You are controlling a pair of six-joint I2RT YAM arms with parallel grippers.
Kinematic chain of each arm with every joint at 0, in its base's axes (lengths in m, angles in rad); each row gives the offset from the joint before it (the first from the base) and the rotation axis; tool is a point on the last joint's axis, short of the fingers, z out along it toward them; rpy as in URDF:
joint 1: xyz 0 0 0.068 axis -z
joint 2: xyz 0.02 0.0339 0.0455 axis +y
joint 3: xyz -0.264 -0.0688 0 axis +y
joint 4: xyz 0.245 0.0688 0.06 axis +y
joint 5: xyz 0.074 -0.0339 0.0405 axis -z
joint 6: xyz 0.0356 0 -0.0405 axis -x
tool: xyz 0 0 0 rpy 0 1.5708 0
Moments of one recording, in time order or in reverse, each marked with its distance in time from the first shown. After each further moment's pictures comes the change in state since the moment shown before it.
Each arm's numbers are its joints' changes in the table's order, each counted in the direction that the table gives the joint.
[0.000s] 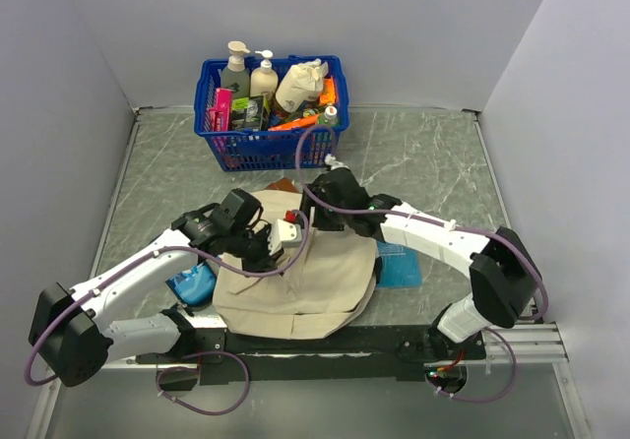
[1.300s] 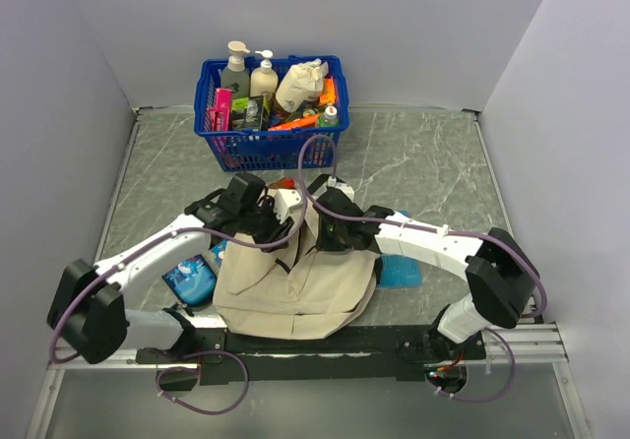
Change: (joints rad) left arm -0.069 0.129 -0.034 -0.278 -0.125 0.227; right arm -0.111 0.005 0.032 0.205 0.165 -0.050
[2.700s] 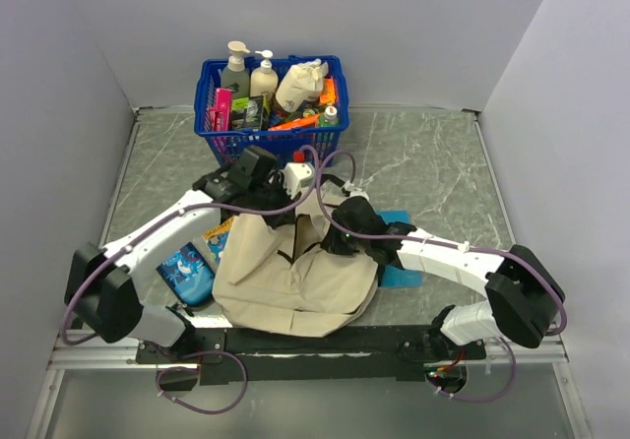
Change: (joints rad) left arm 0.006 0.155 -0.232 0.078 -0.019 0.078; right arm 0.067 -0.155 0.244 -0.276 -0.109 -0.006
